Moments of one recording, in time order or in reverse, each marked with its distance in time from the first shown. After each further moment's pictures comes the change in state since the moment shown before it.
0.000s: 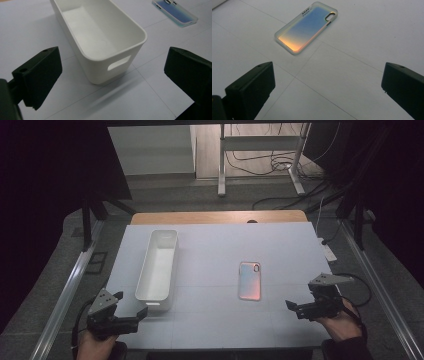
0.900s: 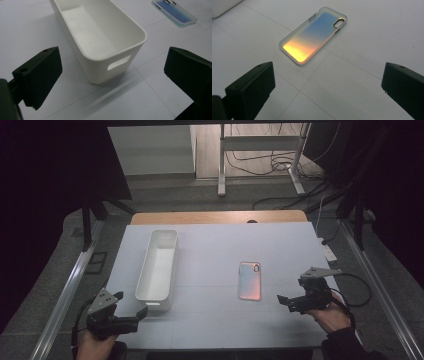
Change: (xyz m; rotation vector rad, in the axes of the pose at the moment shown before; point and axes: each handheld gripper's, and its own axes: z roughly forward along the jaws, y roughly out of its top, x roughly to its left) left arm 0.001 0.000 0.000 0.003 -0.006 -0.008; right arm -0.001 0.014 0.023 0.000 0.060 0.004
